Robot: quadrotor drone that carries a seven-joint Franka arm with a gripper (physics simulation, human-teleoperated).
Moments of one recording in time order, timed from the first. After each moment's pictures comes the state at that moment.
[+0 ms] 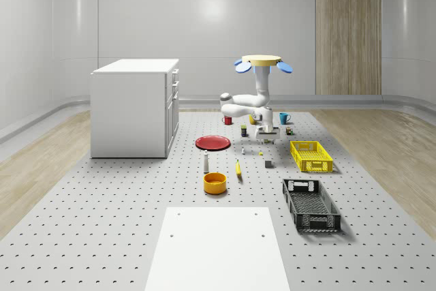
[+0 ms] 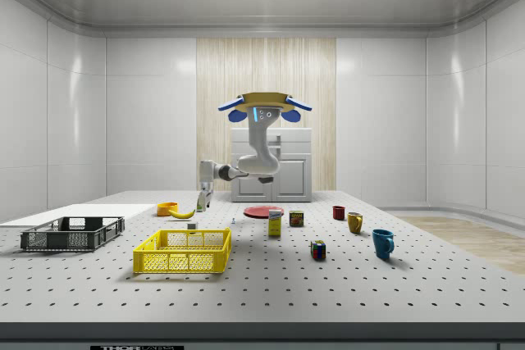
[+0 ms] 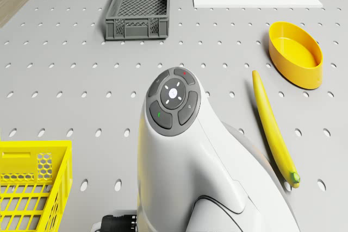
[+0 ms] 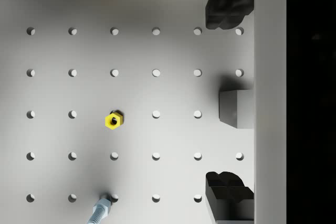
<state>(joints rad) -1.16 -1.46 1.36 -2.87 -1.80 1.52 1.68</state>
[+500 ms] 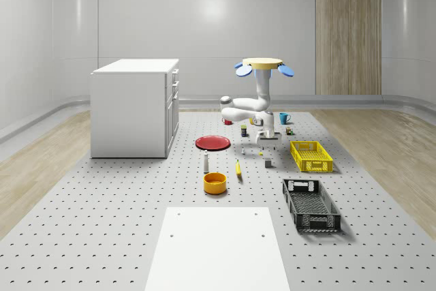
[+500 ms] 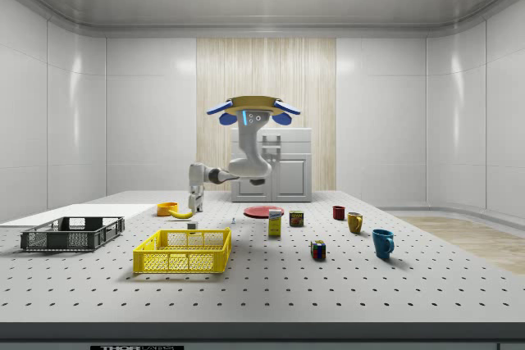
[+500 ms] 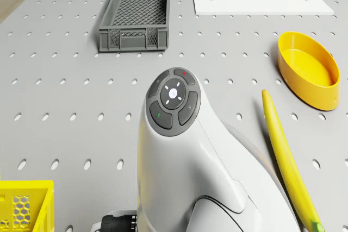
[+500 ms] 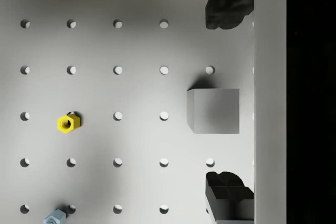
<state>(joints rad) -1.16 -1.48 1.36 -2.87 -1.79 1.53 1.68</state>
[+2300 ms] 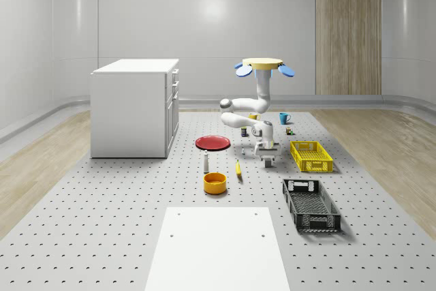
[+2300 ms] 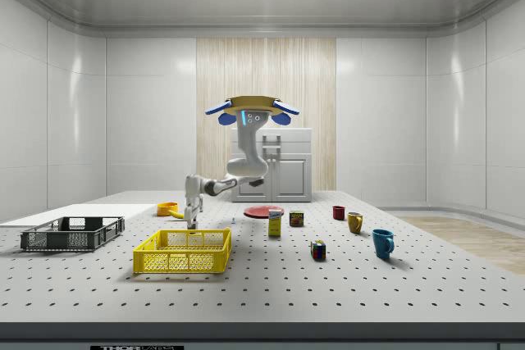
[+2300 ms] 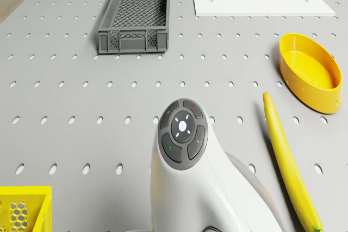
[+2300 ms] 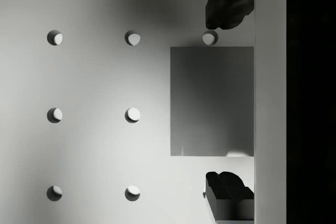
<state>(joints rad) -1.23 -1.49 1.15 -2.74 -1.99 1.65 1.65</state>
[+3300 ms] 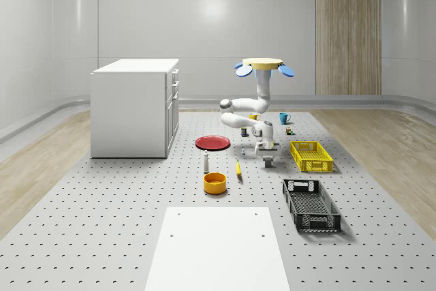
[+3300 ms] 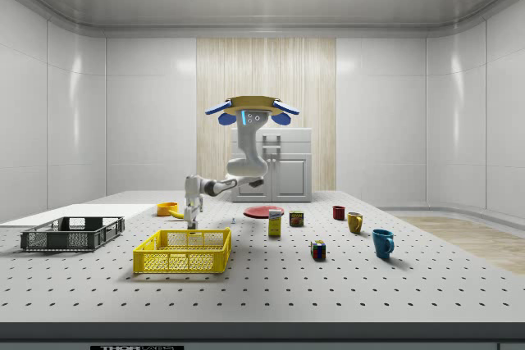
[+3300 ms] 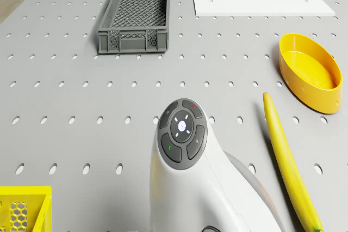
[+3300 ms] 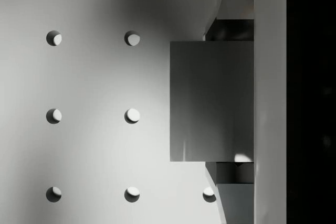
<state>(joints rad) -1.23 -1.48 1.16 -2.74 -1.98 1.64 1.65</state>
